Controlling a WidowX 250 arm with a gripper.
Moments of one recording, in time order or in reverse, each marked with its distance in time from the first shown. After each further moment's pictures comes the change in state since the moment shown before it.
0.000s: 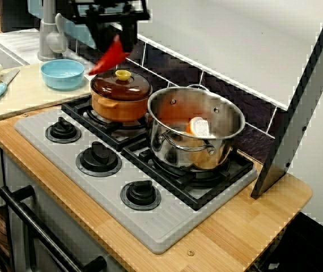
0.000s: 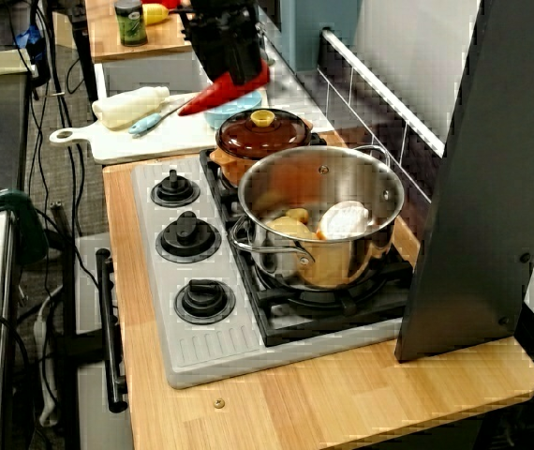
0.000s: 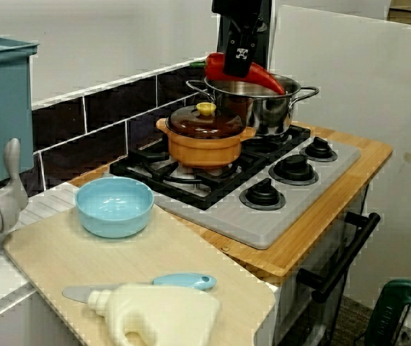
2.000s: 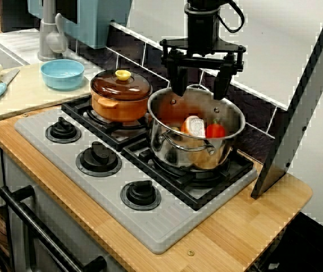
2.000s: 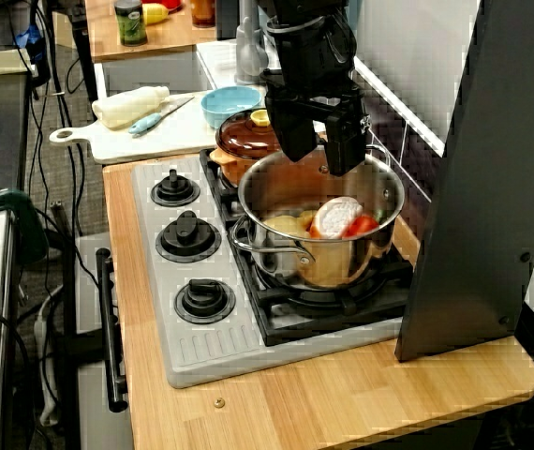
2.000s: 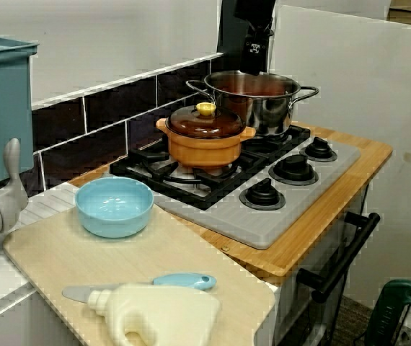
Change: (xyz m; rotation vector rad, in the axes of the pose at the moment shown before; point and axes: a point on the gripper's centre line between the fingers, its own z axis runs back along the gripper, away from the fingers) arm -0.023 -0.103 -0.050 0.073 -0.006 -0.091
